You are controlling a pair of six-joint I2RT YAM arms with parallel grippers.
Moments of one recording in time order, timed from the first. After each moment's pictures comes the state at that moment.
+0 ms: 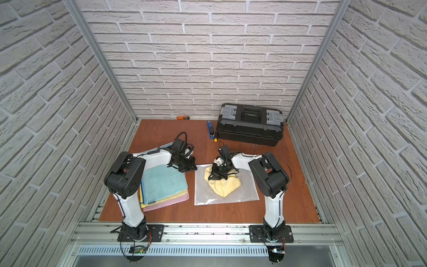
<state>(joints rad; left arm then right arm) -0.44 1.87 1.08 -0.39 0.44 -0.54 0.42 1.90 1.05 -0.44 -0.68 0.74</state>
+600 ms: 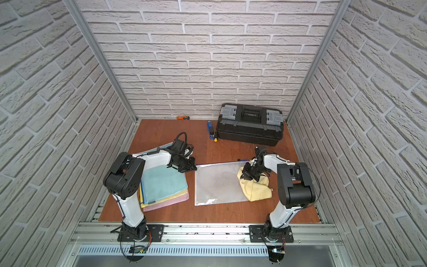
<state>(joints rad) -0.44 1.86 1.06 -0.39 0.44 -0.54 0.06 1.69 0.92 -0.71 -0.53 0.53</state>
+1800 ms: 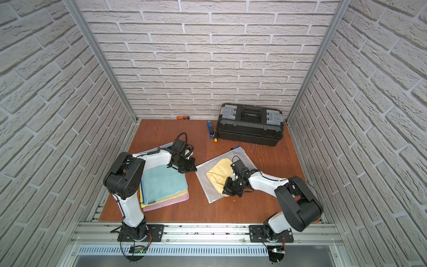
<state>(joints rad) -0.45 1.86 1.07 -0.42 0.44 -0.55 0.43 1.46 0.63 -0.45 -0.50 0.93</state>
